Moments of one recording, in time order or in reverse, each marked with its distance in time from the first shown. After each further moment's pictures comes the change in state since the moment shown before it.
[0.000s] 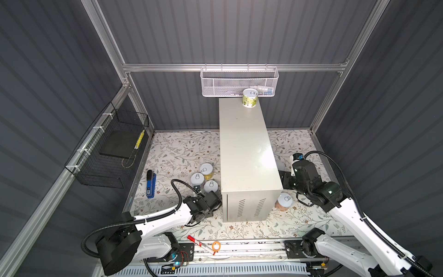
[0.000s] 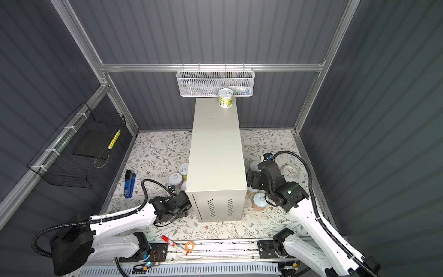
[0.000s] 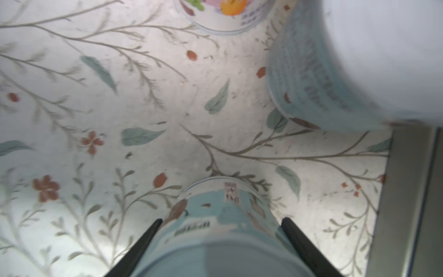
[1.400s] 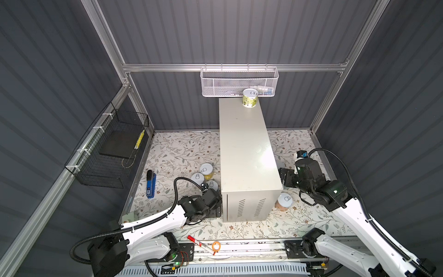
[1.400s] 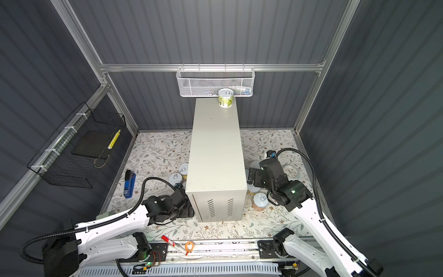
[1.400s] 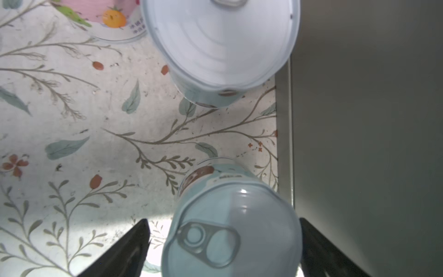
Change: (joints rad) left arm -0.018 -0.088 0.035 0.061 0.158 0.147; right arm 0.006 0.005 0.074 -0.064 0.056 -0.001
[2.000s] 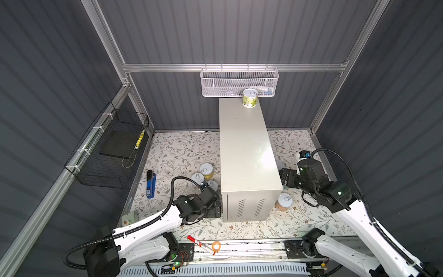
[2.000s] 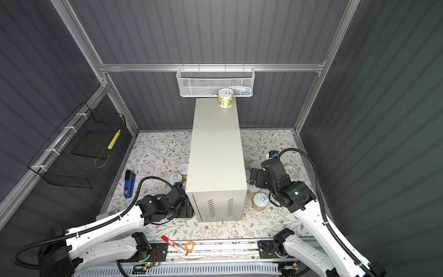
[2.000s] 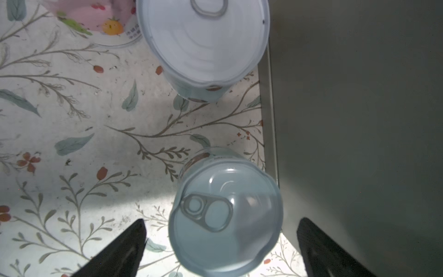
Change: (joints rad) left arm 0.002 -0.057 0.038 -0.069 0.055 0.054; right arm 0.003 -0.022 0.031 -0.048 0.023 0.001
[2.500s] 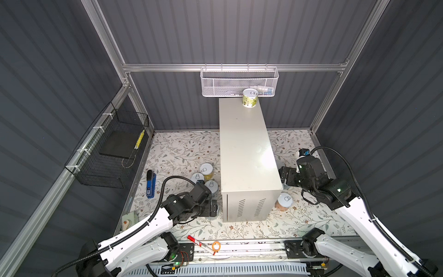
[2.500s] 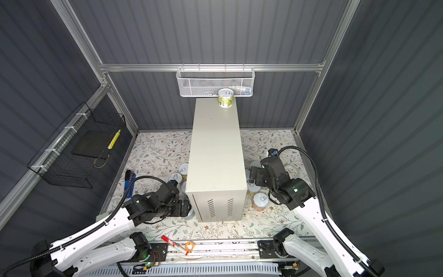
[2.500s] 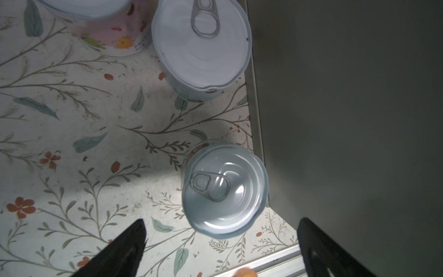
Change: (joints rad) left arm 0.065 -0.124 0.040 -0.098 0.098 0.090; right arm 0.000 0.034 0.039 -0.020 0.004 -0.003
